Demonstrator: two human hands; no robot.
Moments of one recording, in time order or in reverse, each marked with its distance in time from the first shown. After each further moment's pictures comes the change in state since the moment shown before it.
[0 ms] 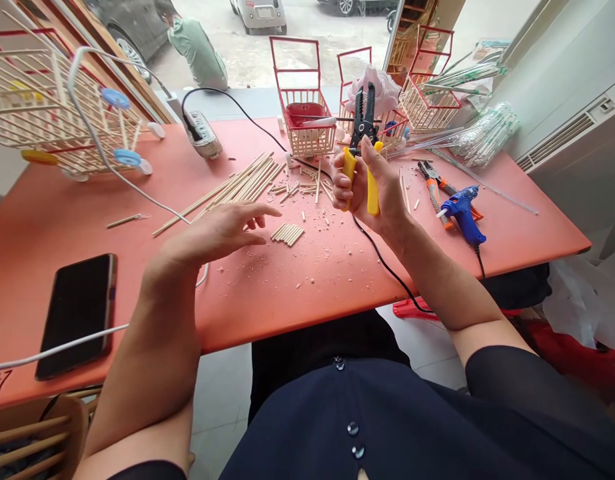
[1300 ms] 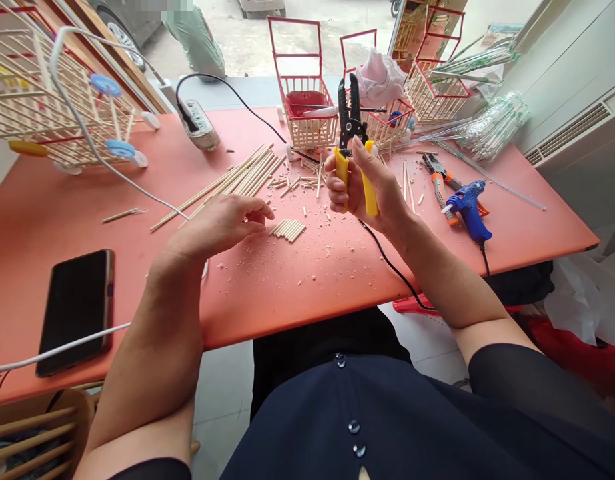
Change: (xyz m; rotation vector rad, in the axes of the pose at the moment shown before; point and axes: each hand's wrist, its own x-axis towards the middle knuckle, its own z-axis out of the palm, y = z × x) left_hand 0.006 -0.003 0.002 0.051 0.033 -0.062; right_hand -0.002 0.007 -0.002 -0.089 -0.126 0.098
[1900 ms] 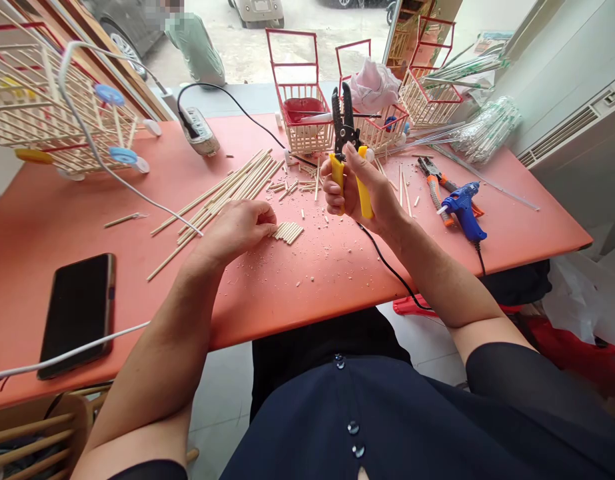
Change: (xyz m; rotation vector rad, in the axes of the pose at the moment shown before) left_hand 0.005 0.028 0.013 -0.013 0.097 -0.083; right_hand 0.001 -0.008 0.001 -0.022 -0.045 0.024
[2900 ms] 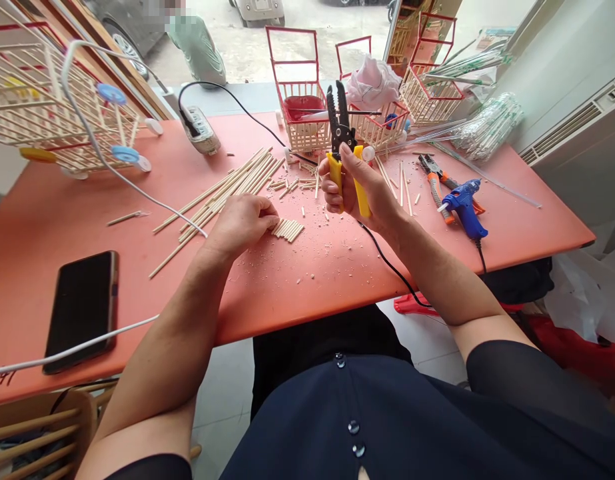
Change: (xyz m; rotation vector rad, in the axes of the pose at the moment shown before) left_hand 0.007 0.001 0.007 -0.082 0.087 -0.068; right_hand 0.001 0.011 -0.001 -0.013 0.020 -0.050
